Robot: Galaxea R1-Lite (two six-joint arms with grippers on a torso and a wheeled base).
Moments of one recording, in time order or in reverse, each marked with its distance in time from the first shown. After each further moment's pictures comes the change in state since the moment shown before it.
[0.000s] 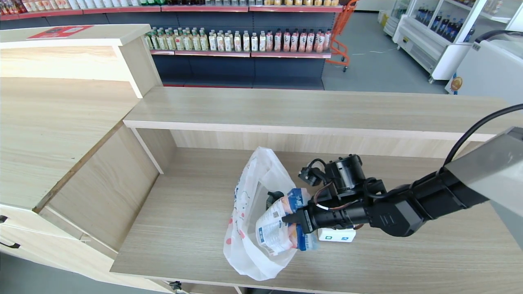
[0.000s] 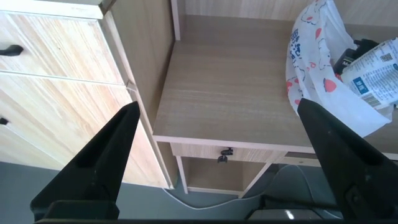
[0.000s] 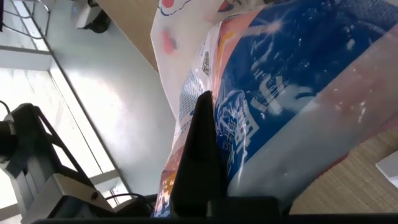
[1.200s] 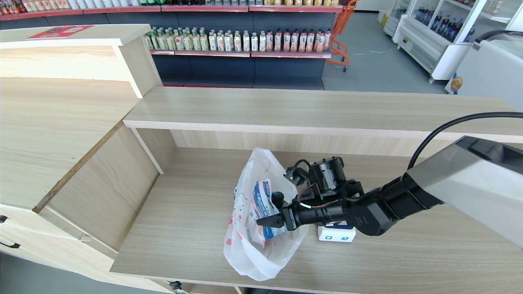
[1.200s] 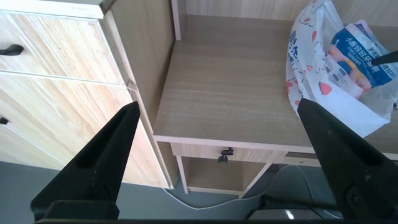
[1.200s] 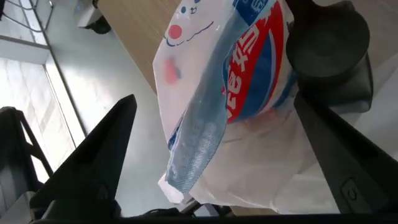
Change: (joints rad) left arm 0.000 0.000 0.000 0.000 0.000 0.000; right arm 0.030 0.118 -0.104 -0.090 0.041 -0.009
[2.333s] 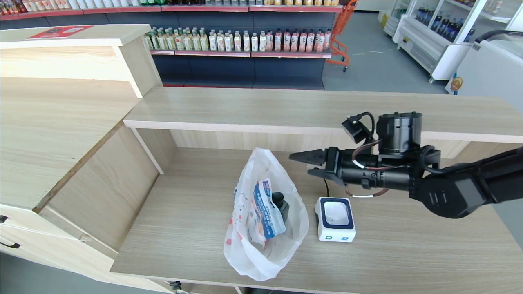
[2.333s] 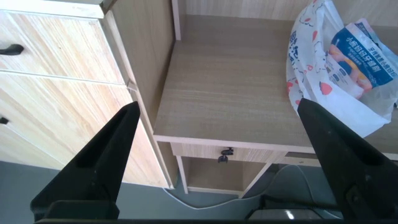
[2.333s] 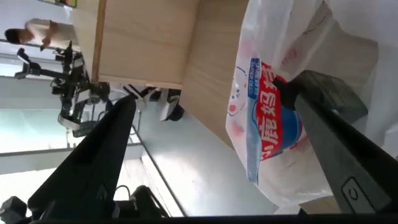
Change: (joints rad) left arm 0.000 0.000 0.000 0.000 0.000 0.000; right arm -0.164 -0.327 0.133 -0.121 0.020 0.468
